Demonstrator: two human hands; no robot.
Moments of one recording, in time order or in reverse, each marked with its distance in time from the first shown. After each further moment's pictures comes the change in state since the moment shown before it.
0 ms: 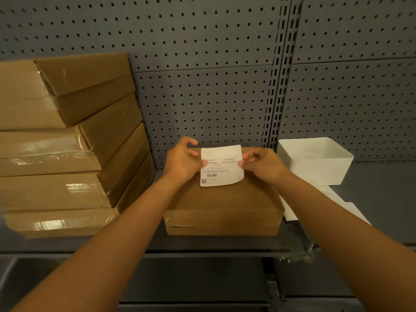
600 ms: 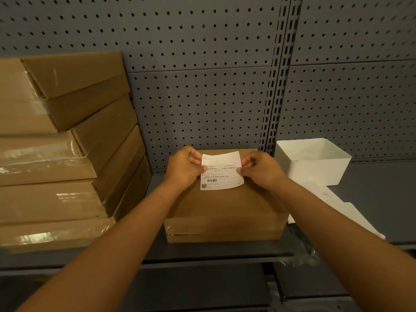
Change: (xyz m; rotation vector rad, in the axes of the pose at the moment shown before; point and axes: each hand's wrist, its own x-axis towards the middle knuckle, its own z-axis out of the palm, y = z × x) left_hand 0.012 -0.014 0.006 0.036 -0.075 0.032; right_hand 0.009 0.006 0.010 -0.226 0.042 -0.009
